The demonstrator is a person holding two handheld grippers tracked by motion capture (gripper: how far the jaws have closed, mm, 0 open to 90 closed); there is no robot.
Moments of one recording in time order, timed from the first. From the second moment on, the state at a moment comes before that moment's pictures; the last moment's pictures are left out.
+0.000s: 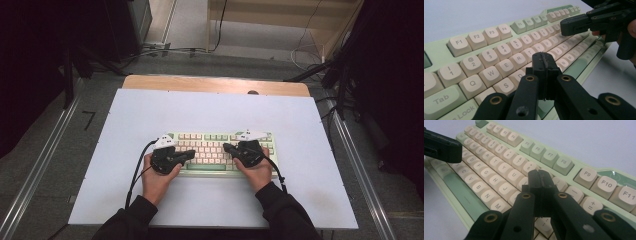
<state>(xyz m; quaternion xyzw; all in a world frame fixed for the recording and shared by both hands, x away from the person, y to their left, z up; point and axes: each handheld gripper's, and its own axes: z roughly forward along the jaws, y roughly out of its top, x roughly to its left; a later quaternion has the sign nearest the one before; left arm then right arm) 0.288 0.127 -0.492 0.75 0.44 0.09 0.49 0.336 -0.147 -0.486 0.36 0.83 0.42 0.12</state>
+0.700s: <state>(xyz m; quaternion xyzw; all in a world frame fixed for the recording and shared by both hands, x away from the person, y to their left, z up) 0.288 0.127 -0.492 0.75 0.44 0.09 0.49 0.339 -0.143 -0.488 0.35 0.83 0.41 0.12</state>
